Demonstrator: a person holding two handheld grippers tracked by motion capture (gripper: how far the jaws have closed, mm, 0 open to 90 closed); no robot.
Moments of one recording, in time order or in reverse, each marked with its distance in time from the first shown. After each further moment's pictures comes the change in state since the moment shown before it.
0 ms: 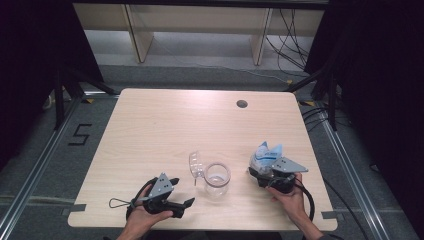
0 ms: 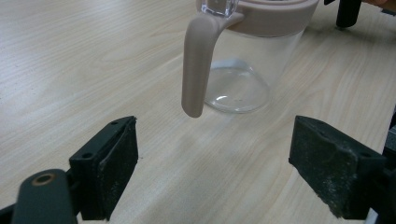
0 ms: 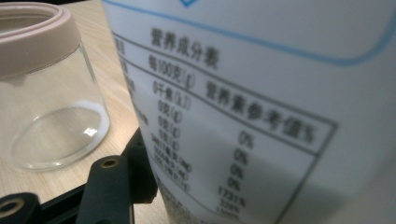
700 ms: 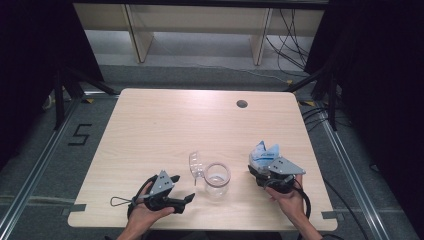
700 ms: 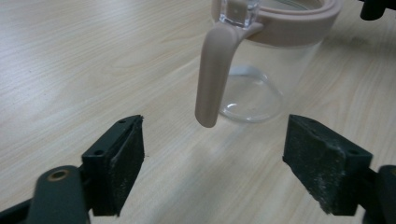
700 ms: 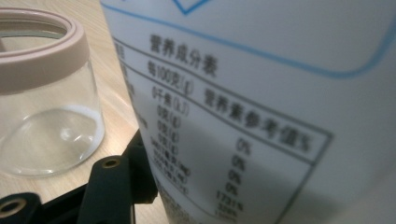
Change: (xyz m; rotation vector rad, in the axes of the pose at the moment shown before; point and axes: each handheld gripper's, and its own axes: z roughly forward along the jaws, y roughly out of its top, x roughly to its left) left arm 0.007 0.003 0.007 -0.012 0.032 0.016; right arm 0.016 0.018 -0.008 0.005 -0.078 -0.088
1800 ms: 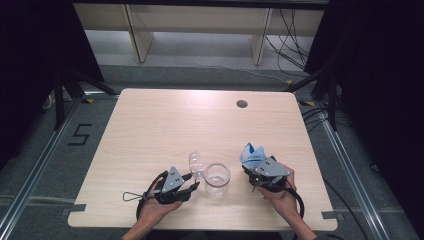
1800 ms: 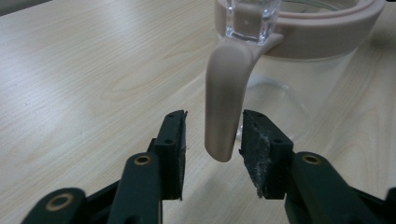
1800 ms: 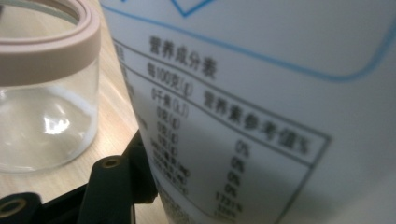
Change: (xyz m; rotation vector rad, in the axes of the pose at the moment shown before) left arm -0.002 0.005 0.027 -0.023 0.020 0.087; right arm 0.019 0.015 0.012 0.055 -0.057 -0.207
